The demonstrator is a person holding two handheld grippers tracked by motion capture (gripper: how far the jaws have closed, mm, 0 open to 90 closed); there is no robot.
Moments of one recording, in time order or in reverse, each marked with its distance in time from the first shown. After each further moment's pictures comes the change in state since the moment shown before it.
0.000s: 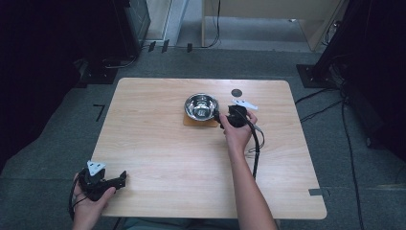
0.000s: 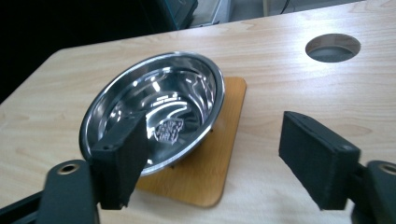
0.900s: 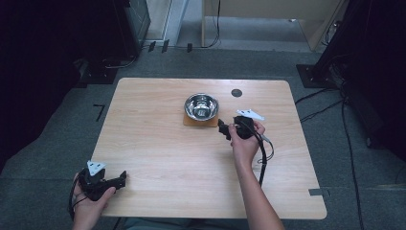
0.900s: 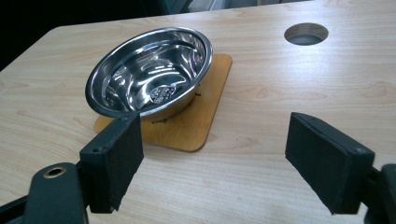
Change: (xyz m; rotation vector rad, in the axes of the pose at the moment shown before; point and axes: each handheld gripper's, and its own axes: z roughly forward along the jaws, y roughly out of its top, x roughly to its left) left arm 0.000 0.000 0.000 0.001 0.000 0.000; right arm -0.002 -0.019 -0.042 0.017 -0.030 -0.064
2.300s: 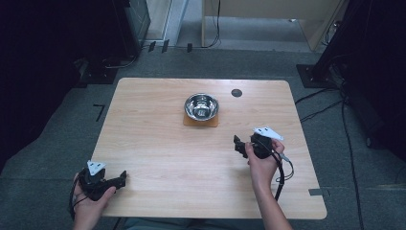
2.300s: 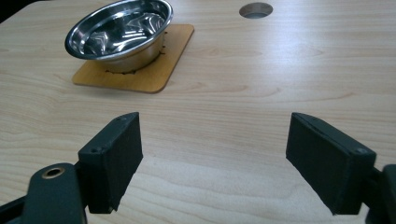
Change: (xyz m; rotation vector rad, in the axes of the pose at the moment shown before) left arm -0.001 0.000 0.000 0.000 0.005 -0.004; right arm -0.028 -0.035 -0.063 0.011 -0.068 -0.045
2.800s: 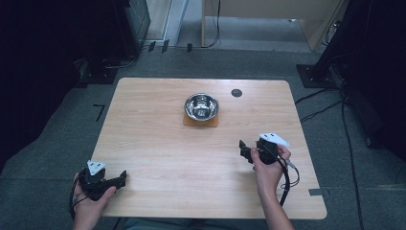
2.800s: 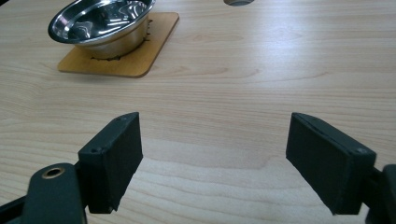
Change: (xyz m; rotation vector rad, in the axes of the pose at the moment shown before) left arm 0.000 0.000 0.000 0.000 0.001 -0.002; right arm -0.014 -0.014 -0.011 0.010 -0.025 0.009
